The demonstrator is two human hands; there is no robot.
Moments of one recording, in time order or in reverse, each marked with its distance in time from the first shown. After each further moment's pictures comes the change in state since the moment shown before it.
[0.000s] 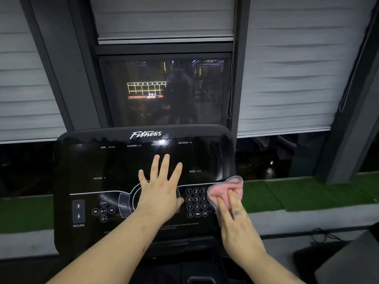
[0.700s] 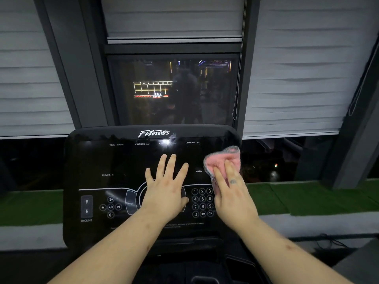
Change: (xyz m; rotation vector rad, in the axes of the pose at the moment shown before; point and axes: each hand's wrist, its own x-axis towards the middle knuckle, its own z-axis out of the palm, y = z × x) left_hand -0.004 -0.004 -0.006 -0.019 -0.003 0.007; right_hand 0.087 -0.030 -0.033 -0.052 0.059 -0.022
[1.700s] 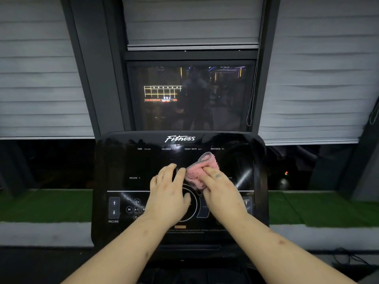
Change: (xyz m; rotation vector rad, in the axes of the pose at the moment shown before) left_hand -0.025 -0.055 -0.018 -0.262 0.104 -0.096; right_hand 0.048 -0.092 0.013 0.211 -0.042 -0.109
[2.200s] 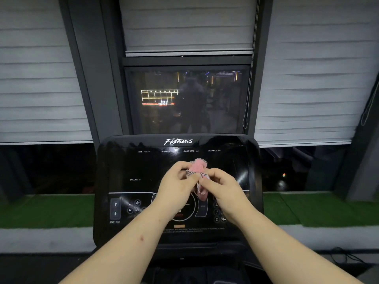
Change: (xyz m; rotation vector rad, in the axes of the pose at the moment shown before) left_hand 0.000 0.039 -0.045 -1.186 -0.021 -0.234; right_hand -0.006 -0.030 -0.057 1.041 -0.104 0.415
